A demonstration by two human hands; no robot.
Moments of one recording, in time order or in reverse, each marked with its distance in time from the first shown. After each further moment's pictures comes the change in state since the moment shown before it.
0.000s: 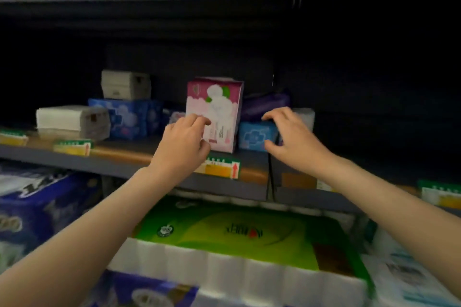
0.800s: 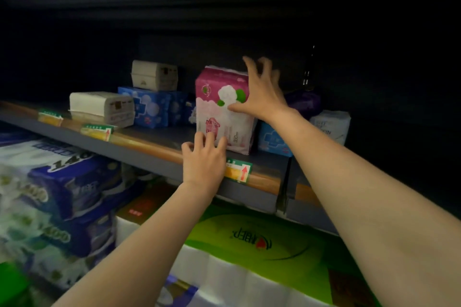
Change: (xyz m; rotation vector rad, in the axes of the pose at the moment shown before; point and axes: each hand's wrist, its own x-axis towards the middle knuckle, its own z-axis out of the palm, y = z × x) left_hand -0.010 0.022 0.061 0.458 -0.220 -0.317; right_hand 0.135 -0.013 0.048 0.035 0.058 -0.059
